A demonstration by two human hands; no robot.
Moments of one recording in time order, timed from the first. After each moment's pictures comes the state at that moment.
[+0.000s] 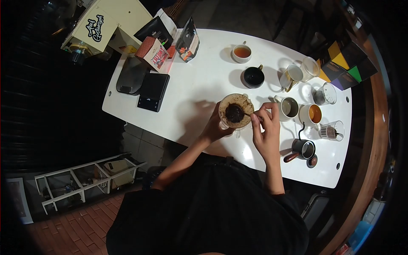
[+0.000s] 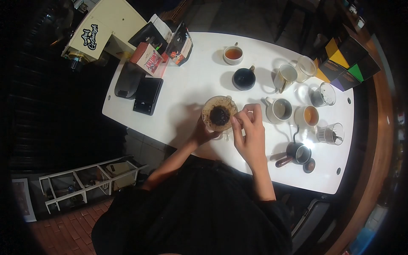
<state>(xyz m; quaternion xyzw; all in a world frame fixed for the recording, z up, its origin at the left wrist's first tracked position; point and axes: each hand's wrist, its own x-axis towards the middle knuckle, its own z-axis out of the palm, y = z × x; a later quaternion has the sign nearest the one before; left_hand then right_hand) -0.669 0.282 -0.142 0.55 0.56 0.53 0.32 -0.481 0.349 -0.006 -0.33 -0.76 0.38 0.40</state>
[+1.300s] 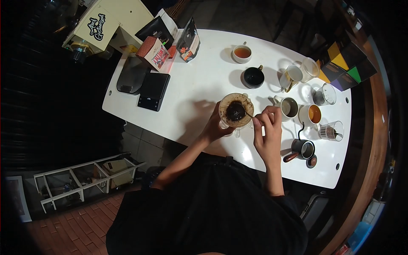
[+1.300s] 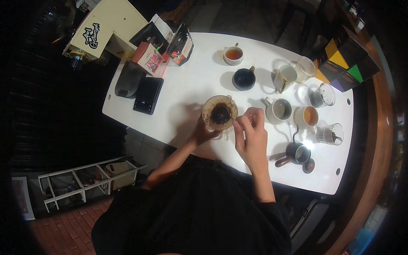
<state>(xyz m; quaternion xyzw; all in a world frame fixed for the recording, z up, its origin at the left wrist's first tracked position) -0.668 0.280 -0.136 0.56 0.57 0.52 0.30 -0.472 0.344 -0.006 -0.33 -0.80 0.30 0.40</state>
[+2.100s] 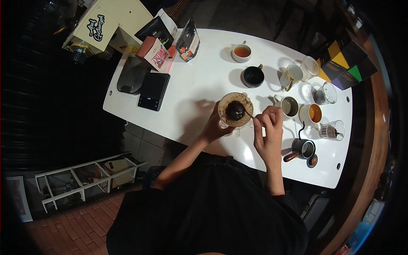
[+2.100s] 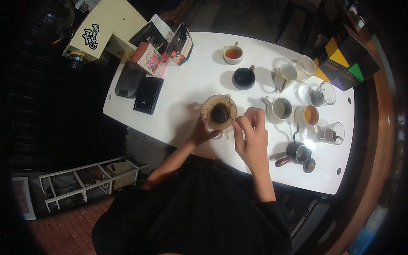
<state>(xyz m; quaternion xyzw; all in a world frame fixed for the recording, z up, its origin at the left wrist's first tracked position) -0.668 0.280 -0.143 0.56 0.58 0.52 0.30 -0.471 0.346 -0.010 -0.31 -0.79 0.28 0.45</state>
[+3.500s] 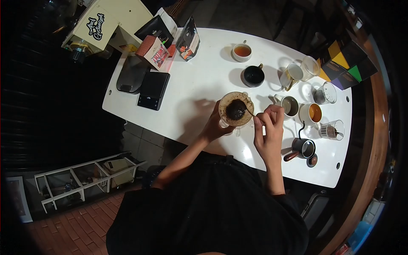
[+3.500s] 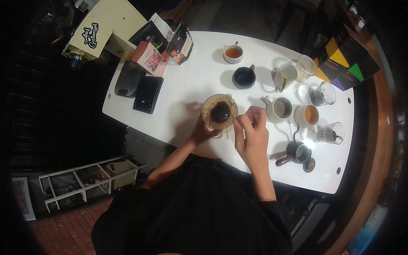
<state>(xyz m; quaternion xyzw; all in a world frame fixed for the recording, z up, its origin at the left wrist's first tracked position) -0.669 0.282 -0.139 0.56 0.56 0.53 0.30 -0.474 0.344 -0.007 -0.33 -0.80 0.26 0.44</state>
